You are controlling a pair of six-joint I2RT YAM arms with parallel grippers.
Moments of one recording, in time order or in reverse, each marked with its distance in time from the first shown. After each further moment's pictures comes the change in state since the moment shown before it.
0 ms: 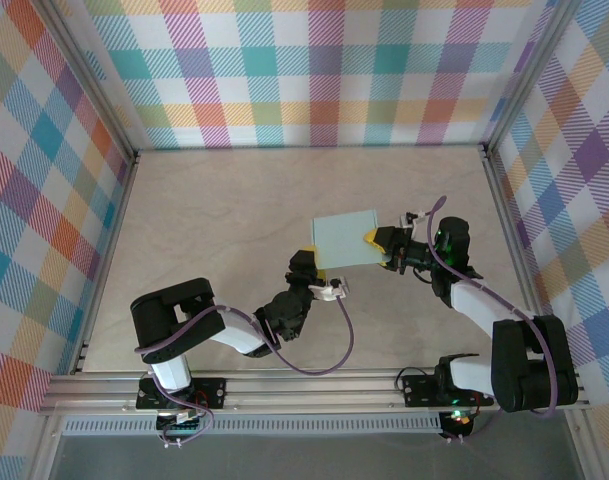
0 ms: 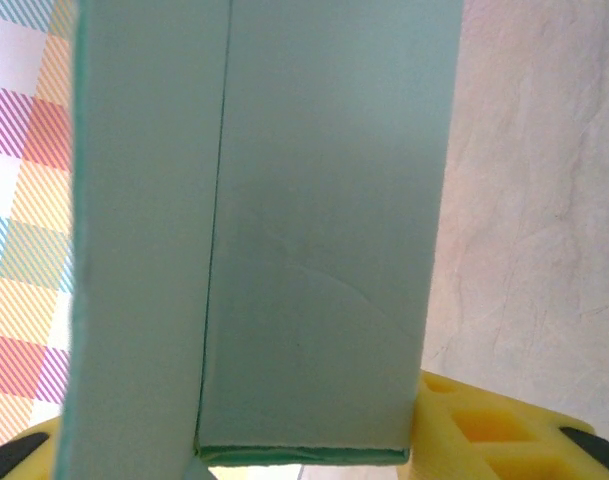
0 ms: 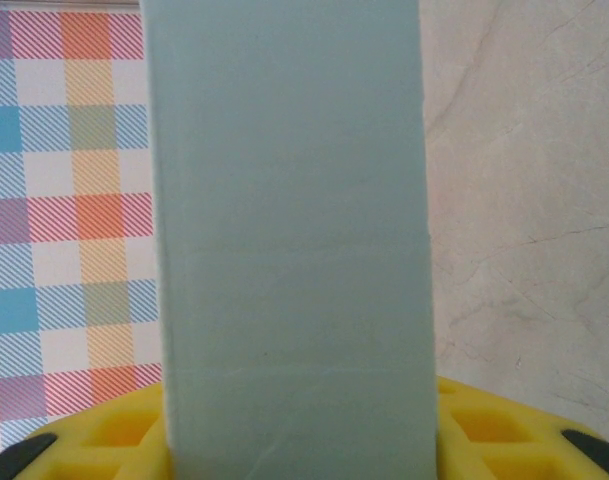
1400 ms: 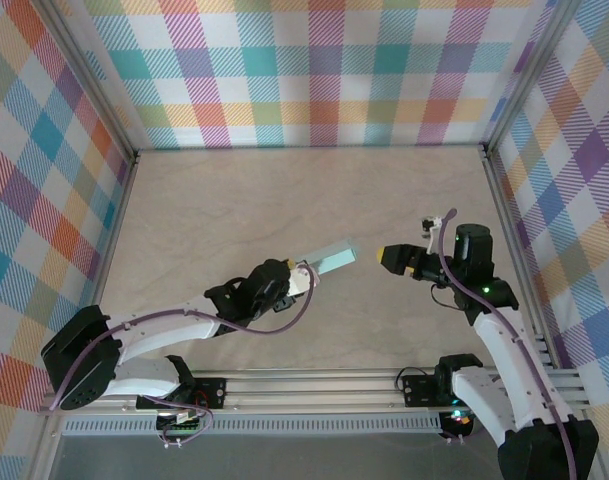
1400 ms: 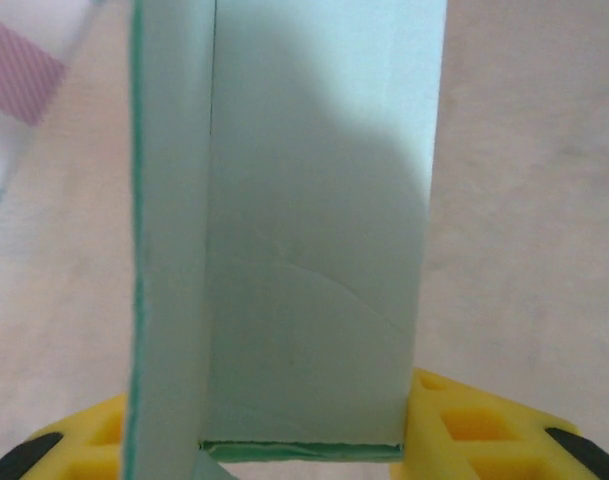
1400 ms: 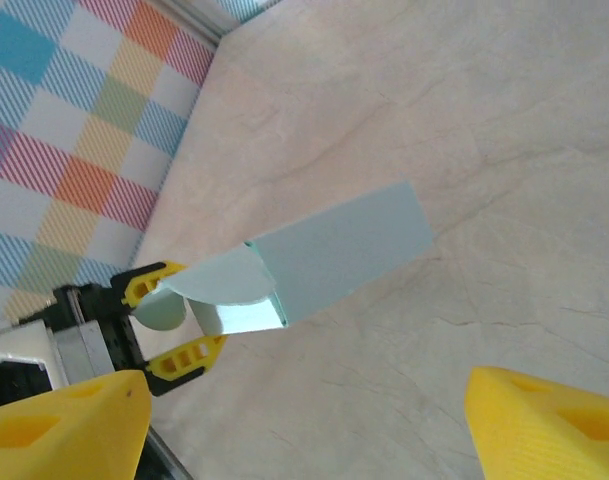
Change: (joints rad) left arm 0.196 -0.500 0.122 -1.357 0.557 -0.847; right arm -0.006 -0.443 0.183 -0.935 0.330 -0.882
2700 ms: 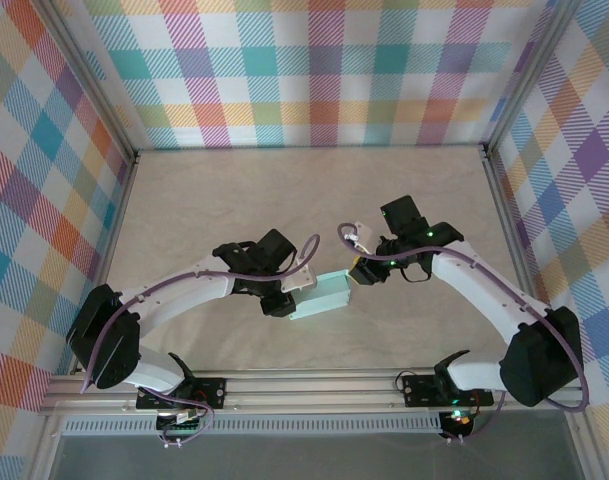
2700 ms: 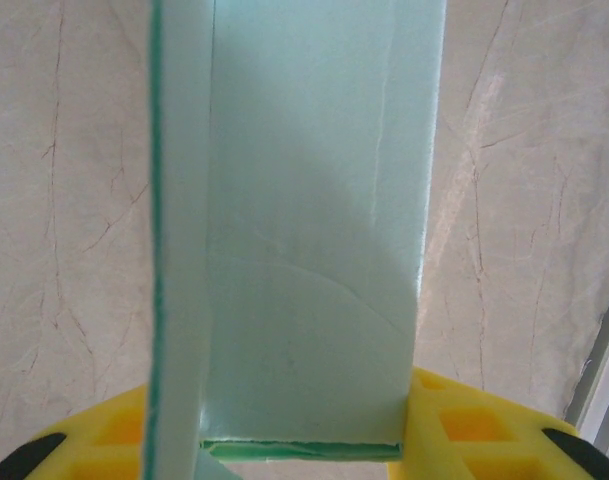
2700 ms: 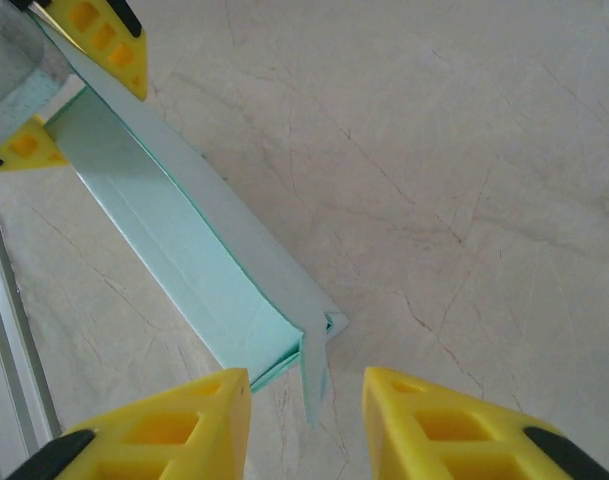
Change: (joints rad) left arm 0.154 0.181 0.349 -0.709 0.457 -0.032; right arm 0.383 0.501 0.362 -0.330 0.249 -0.867
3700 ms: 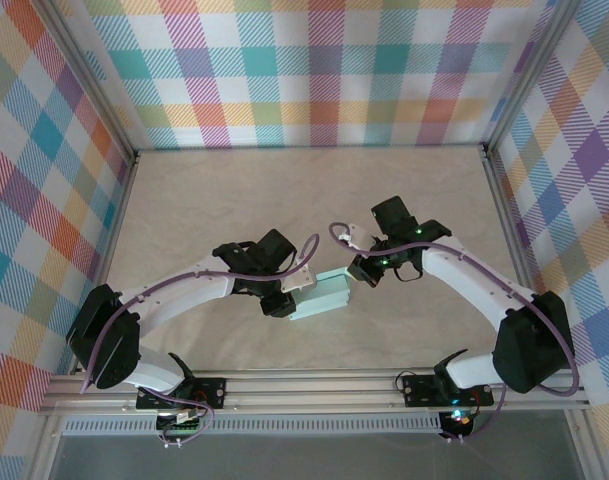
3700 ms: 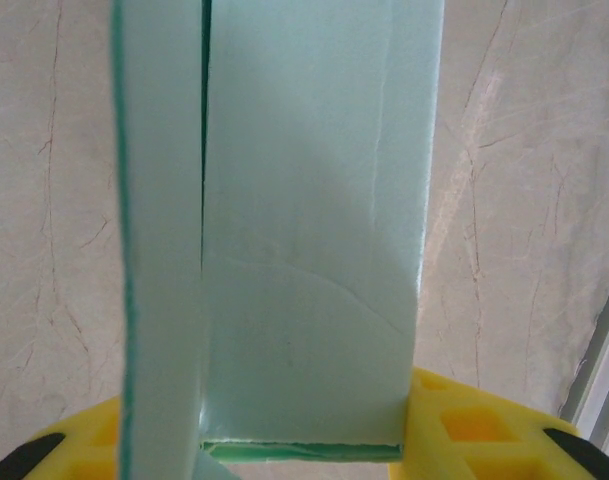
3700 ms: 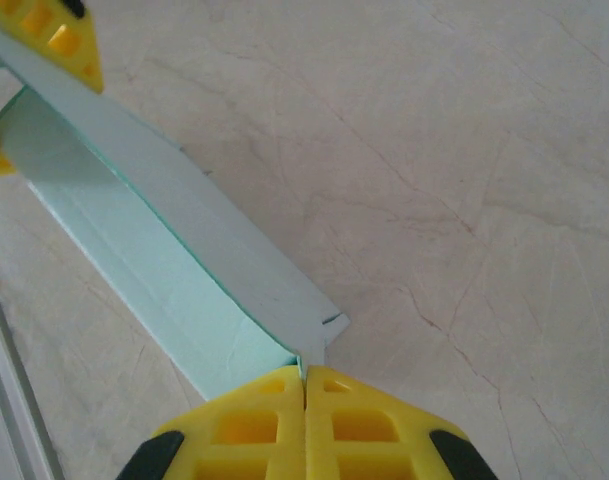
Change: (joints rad) left arm 0.000 0.001 0.000 -0.002 -0.003 -0.017; right arm 0.035 0.069 0.006 0.031 0.060 0.091
